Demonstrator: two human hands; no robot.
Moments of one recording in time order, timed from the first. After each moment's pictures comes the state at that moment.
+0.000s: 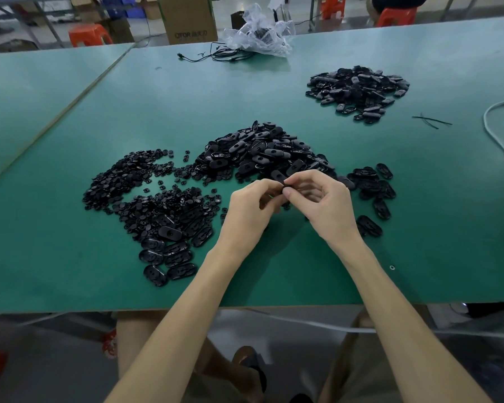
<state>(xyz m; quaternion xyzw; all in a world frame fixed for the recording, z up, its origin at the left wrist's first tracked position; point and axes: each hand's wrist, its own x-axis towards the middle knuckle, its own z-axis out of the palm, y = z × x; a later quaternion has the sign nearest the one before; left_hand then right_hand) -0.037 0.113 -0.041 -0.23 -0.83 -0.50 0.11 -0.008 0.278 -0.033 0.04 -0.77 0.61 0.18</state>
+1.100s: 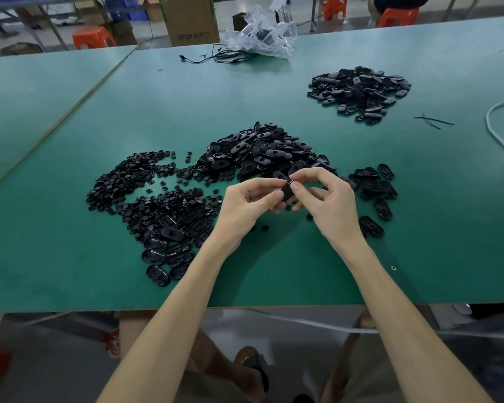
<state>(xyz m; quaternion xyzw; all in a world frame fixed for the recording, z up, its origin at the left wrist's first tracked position) -0.047 0.101 -0.039 -0.17 -0.68 -0.71 -0.06 -0.005 0.278 -0.029 0.02 -0.74 0.65 0.17</state>
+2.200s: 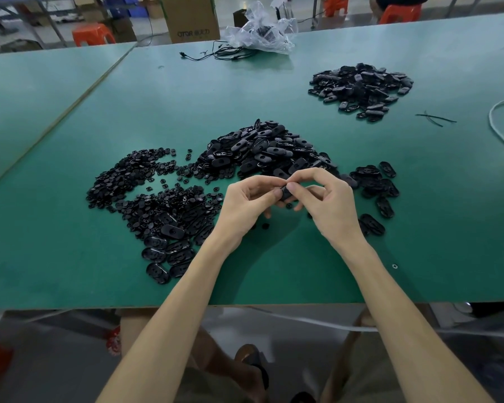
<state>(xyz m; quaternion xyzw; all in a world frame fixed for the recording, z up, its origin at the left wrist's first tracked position) -0.046 0.100 -0.039 -0.17 -0.69 -0.70 -0.06 -0.005 0.276 -0.028 0.04 -0.76 0.63 0.17</state>
